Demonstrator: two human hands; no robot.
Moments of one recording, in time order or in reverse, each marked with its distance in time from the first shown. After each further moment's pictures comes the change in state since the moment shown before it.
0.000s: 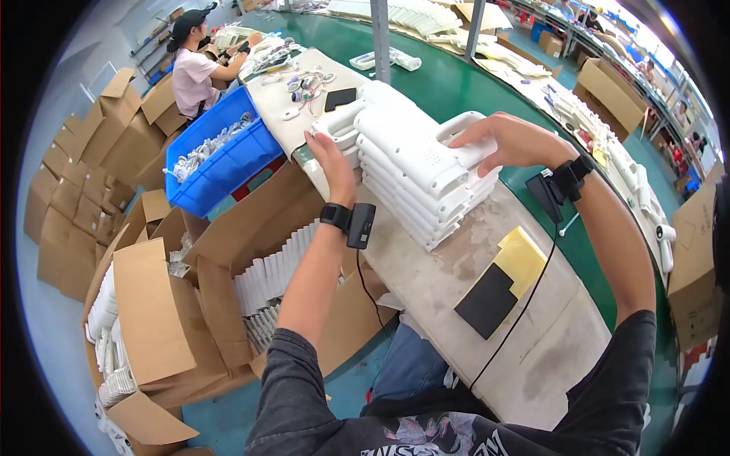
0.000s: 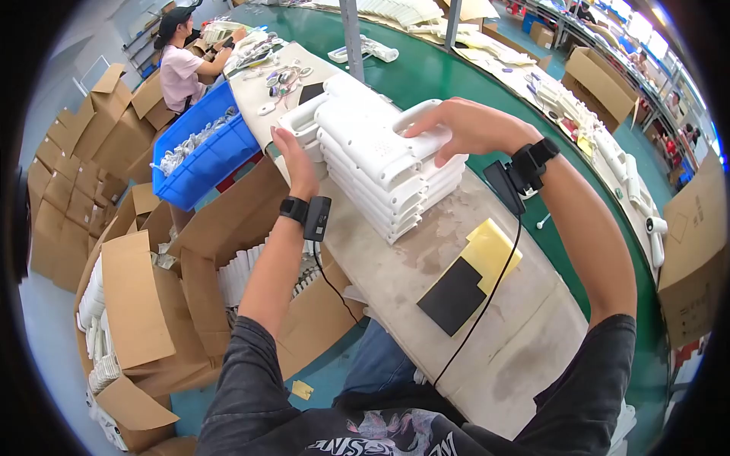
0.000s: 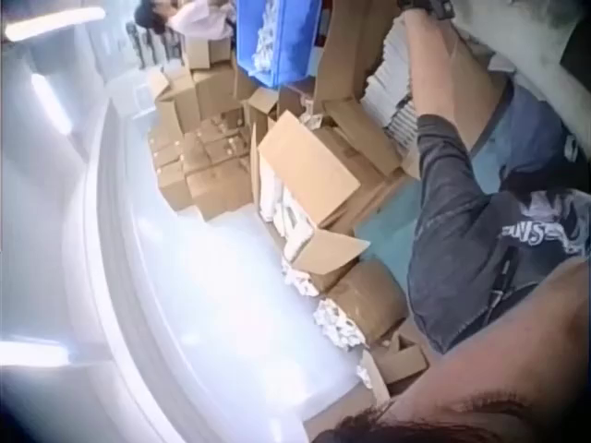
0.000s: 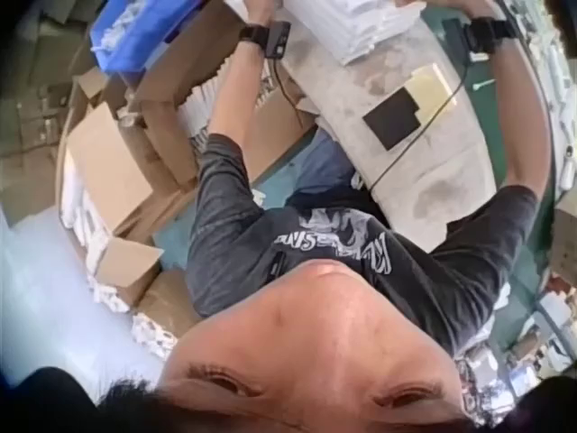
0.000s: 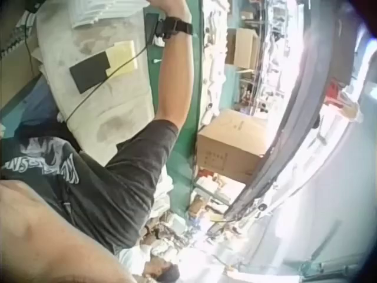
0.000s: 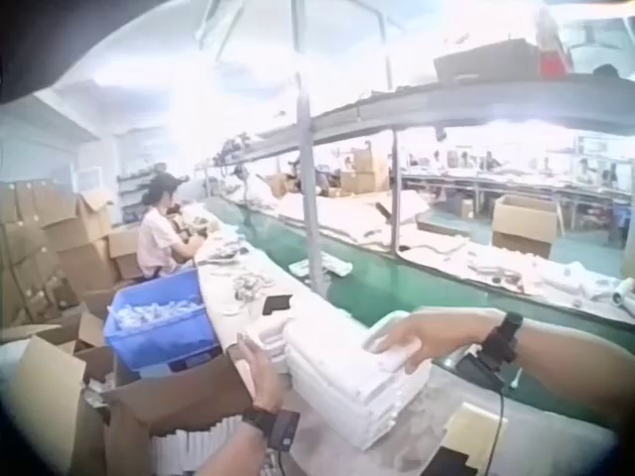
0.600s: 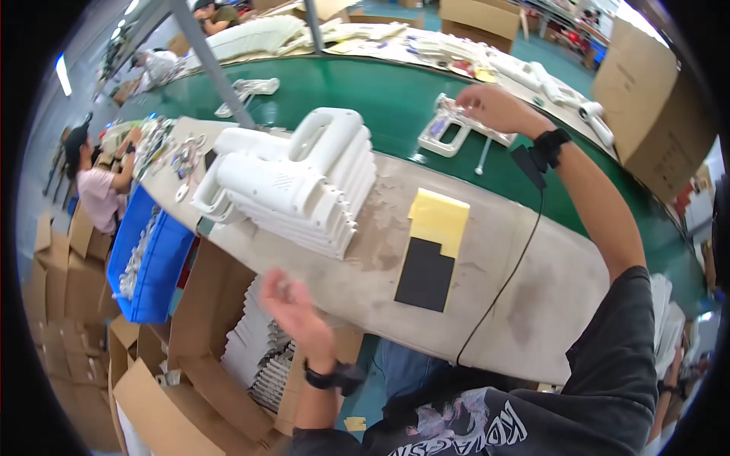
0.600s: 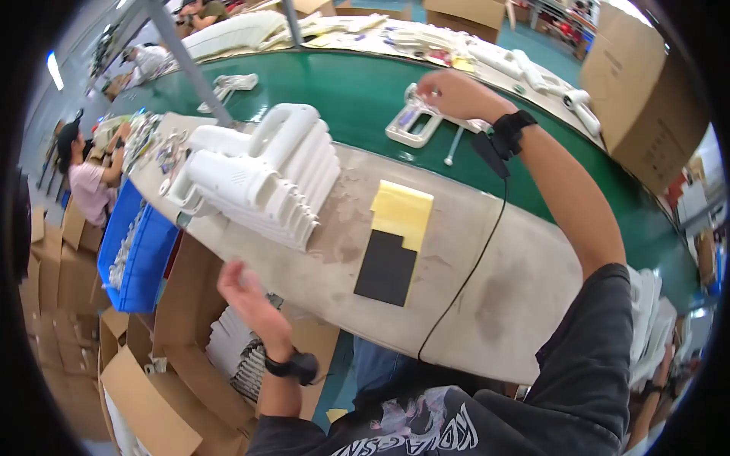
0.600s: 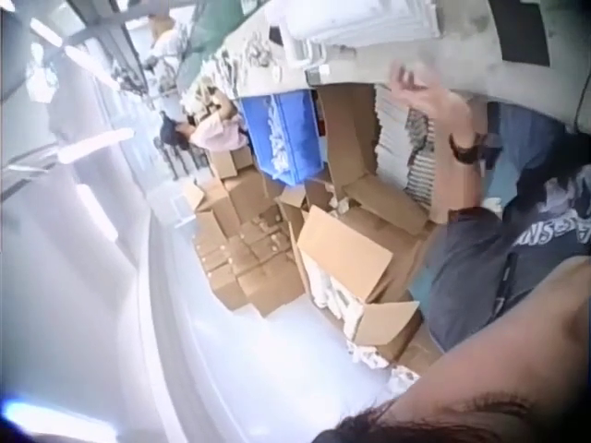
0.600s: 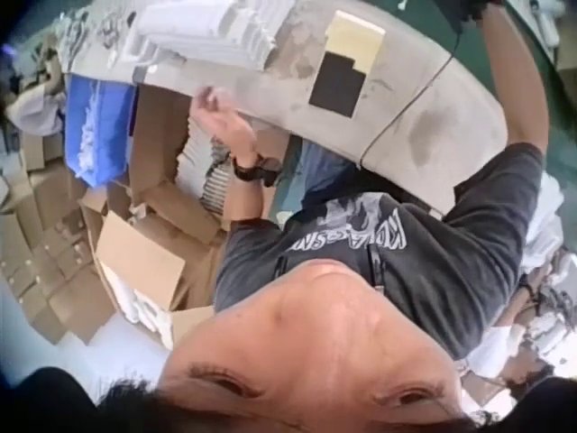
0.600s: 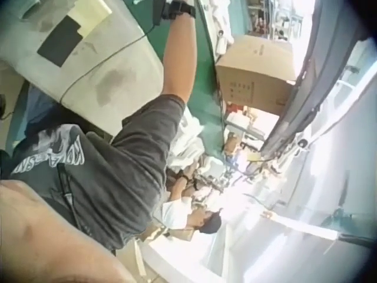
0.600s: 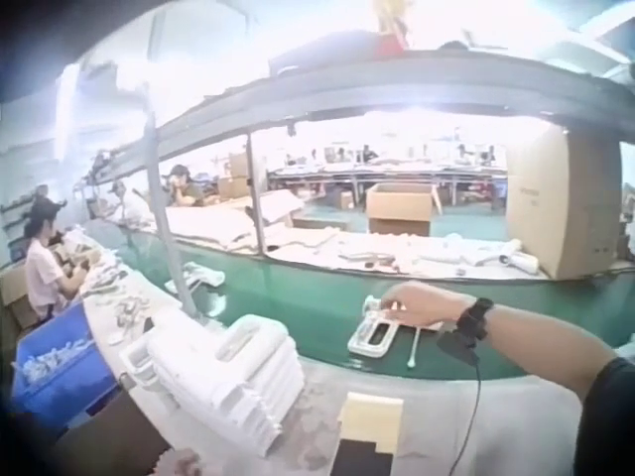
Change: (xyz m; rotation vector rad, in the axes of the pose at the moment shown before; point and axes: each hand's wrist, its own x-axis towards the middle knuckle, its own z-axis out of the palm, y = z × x) left_hand -0.203 0.061 -0.049 0.115 -0.326 0.103; right_hand -0.181 0.093 0.008 -0.087 0.358 0.664
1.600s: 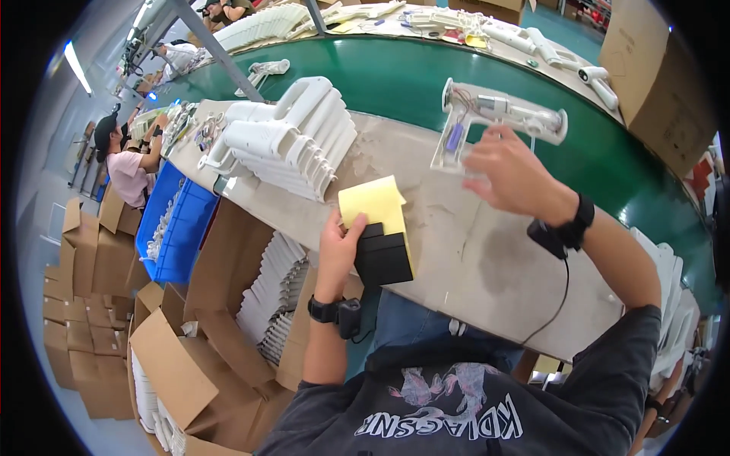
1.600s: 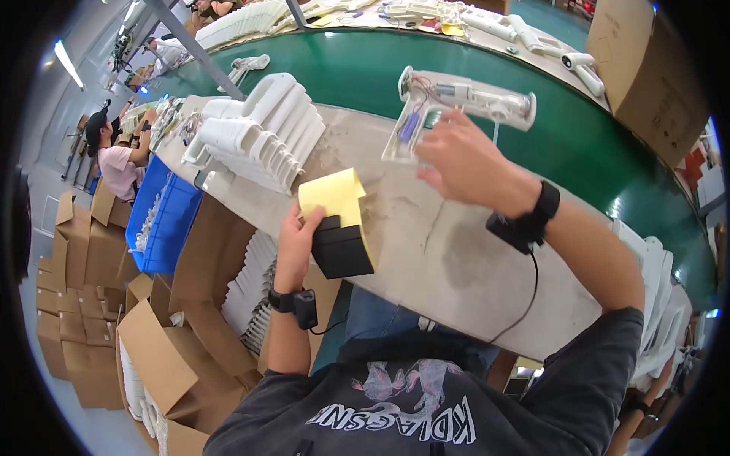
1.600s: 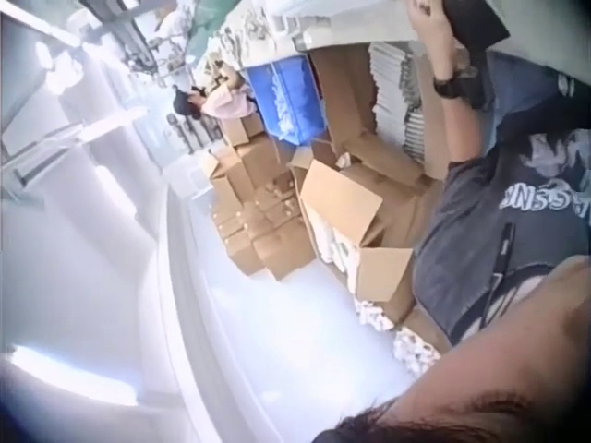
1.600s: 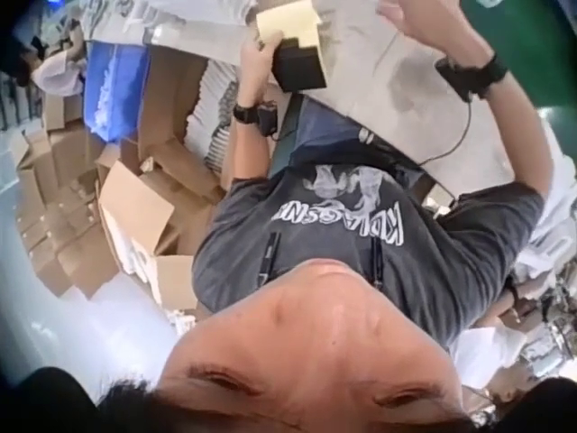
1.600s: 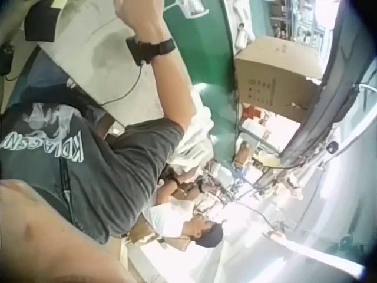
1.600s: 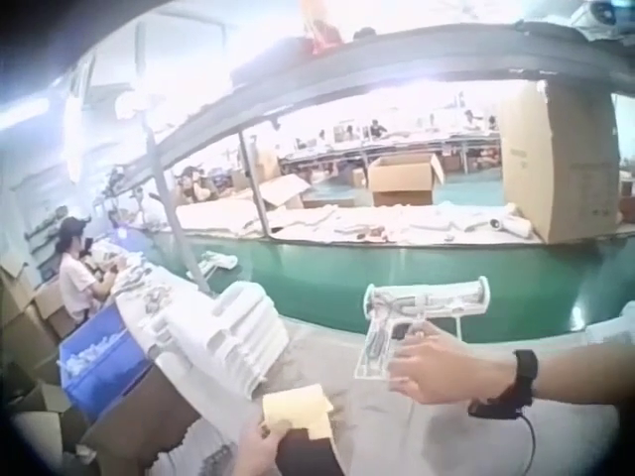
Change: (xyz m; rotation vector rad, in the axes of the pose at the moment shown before) left_hand -0.051 0.031 0.064 -0.137 -0.555 -0.508; right_hand -0.213 -0.051 0.034 -0.123 0.186 -0.434
